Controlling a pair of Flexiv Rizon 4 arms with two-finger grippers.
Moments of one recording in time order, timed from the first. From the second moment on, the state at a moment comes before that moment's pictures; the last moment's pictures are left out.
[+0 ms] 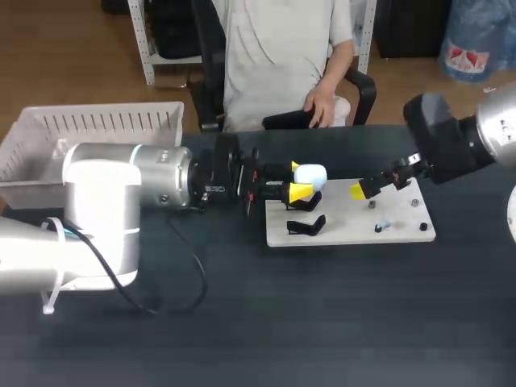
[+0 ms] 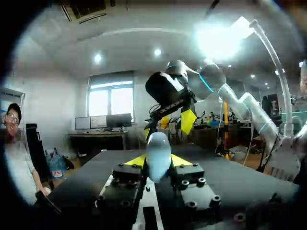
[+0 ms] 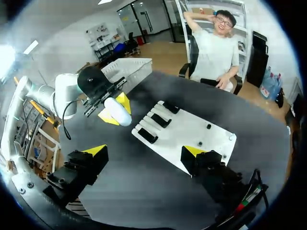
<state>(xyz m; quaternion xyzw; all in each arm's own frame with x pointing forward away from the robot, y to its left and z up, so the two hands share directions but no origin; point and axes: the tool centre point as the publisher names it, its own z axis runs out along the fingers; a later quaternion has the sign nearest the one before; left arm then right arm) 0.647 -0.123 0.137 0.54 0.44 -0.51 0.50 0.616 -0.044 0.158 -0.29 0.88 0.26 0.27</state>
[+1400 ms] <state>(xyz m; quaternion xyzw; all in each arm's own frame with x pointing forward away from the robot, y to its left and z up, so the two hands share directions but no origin) 0.650 -0.124 0.135 0.54 0.44 -0.52 0.50 0.644 0.007 0.148 -0.30 0.89 0.26 0.25</state>
